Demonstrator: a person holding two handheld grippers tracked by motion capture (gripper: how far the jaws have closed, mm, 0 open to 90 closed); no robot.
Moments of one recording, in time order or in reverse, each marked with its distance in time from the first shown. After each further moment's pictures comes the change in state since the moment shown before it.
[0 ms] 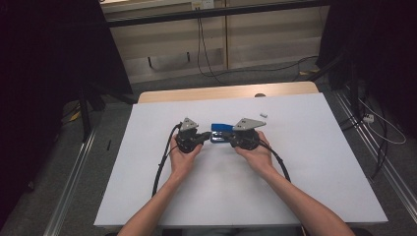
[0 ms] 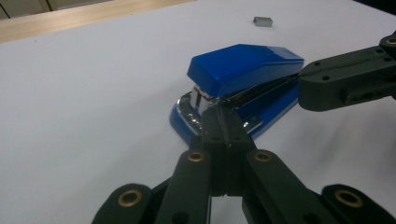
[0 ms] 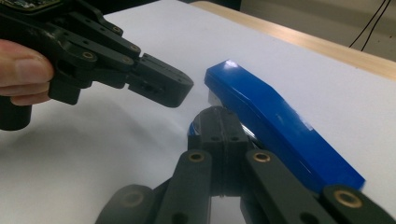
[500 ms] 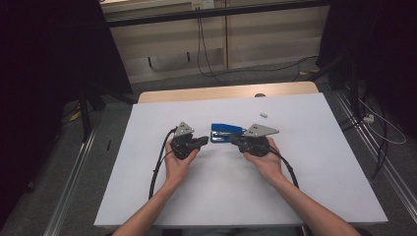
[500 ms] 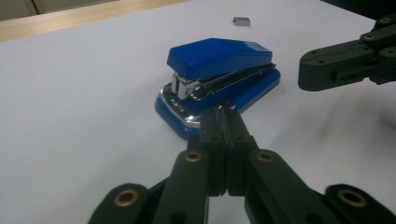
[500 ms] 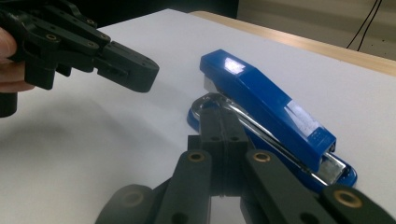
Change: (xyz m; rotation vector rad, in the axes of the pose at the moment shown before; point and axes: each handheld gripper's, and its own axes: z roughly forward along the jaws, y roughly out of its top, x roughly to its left) left arm -0.009 -0.005 -0.024 -0.017 -0.056 0.013; right arm -0.002 -0.019 -0.027 -0.070 -0.005 0.032
